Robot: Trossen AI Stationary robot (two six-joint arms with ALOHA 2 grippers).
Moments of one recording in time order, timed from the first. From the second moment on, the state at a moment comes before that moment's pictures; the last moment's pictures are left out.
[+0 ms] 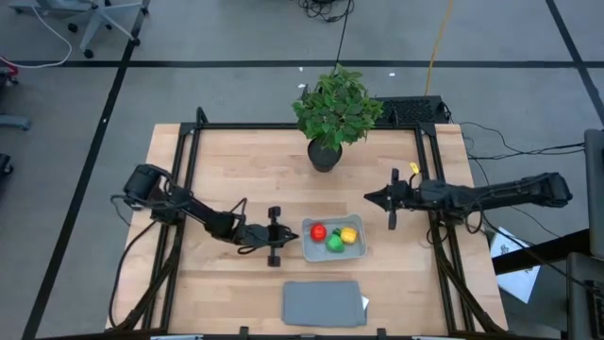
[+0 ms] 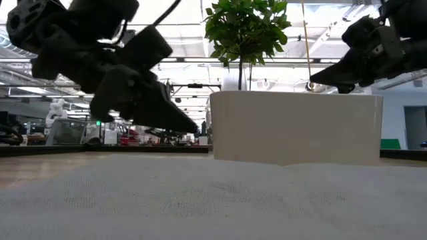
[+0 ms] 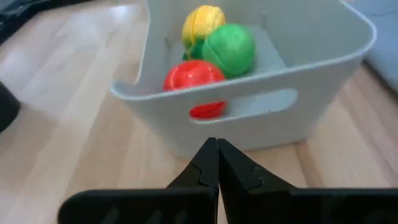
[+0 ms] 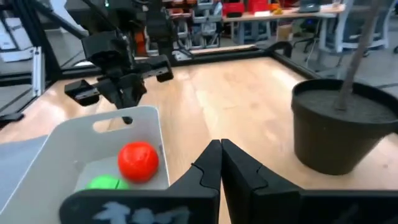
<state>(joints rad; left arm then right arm) -0.32 1.78 0.63 0.63 -0.34 -0.01 0.02 0.57 0.08 0.30 0.16 0.11</state>
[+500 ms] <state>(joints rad) -0.41 1.46 0.32 0.90 -0.56 0.10 0.17 0.45 0.08 0.09 0.32 0.17</state>
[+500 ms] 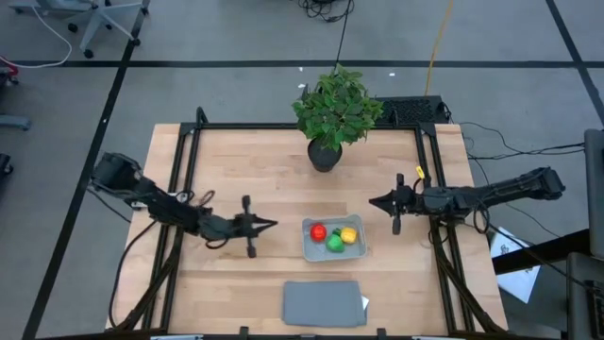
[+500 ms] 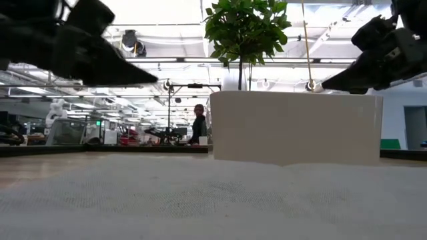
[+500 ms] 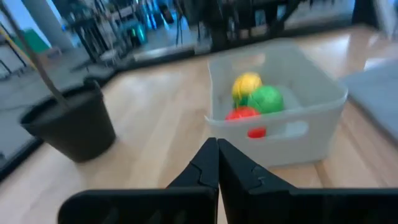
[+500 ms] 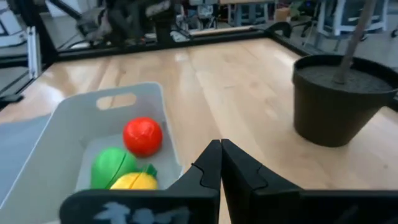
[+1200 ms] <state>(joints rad) -0.41 0.97 0.07 0.94 -0.55 0.25 0.32 0.46 0.07 -0.04 0.39 0.30</state>
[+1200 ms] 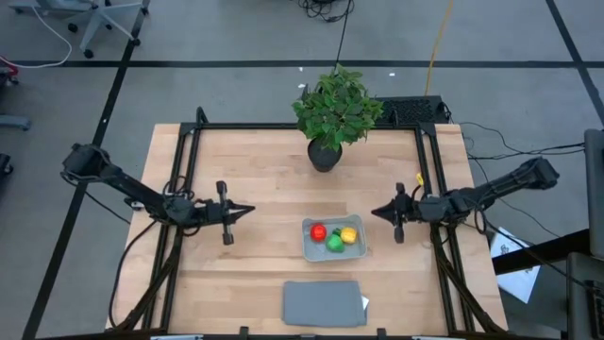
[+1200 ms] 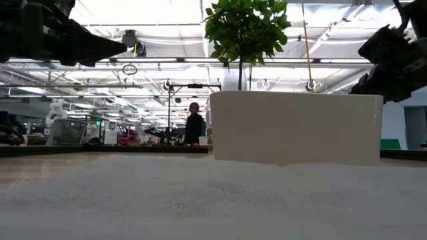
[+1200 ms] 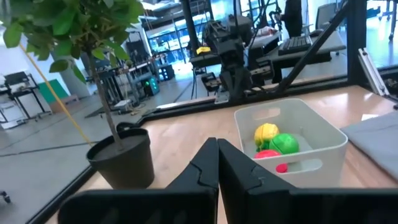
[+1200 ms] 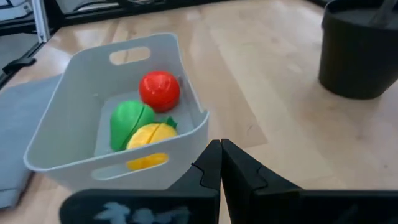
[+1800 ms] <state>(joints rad) -0.41 0.95 0.07 0.94 -0.55 0.30 0.40 0.68 0.04 0.17 0.30 0.38</state>
